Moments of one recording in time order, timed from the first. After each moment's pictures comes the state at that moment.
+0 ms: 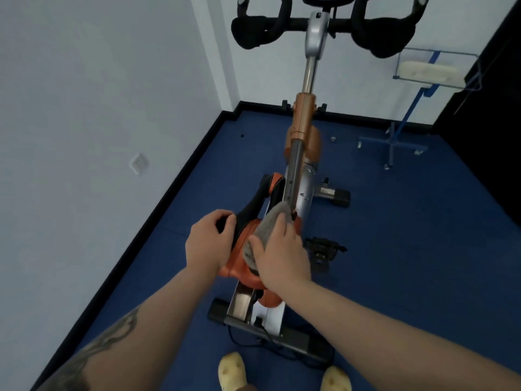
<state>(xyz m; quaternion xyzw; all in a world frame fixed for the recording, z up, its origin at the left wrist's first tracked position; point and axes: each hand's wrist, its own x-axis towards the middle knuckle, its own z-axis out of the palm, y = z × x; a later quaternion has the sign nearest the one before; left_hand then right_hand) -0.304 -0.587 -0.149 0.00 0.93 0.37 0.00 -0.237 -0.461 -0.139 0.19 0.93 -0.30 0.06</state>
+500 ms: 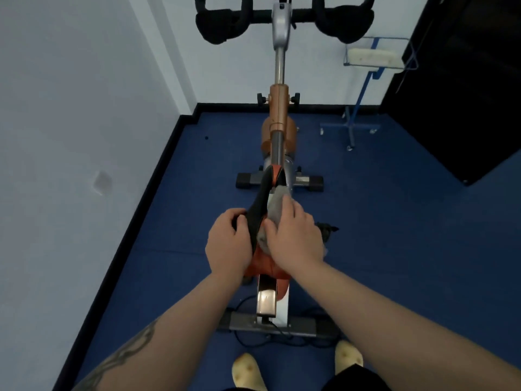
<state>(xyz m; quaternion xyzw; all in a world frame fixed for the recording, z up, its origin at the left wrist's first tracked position) -0.308 -0.593 -0.154 0.05 0.89 0.45 0.03 -0.253 -0.488 -0.133 0.28 0.92 -0.26 0.01</state>
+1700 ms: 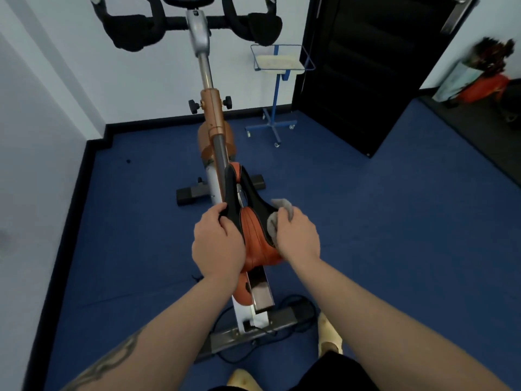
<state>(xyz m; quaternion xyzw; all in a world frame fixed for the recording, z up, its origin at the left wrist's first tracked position) -0.313 -0.595 -0.158 0.14 0.88 0.45 0.04 -0.231 -0.502 -0.137 0.55 0.73 -0.40 -0.11</state>
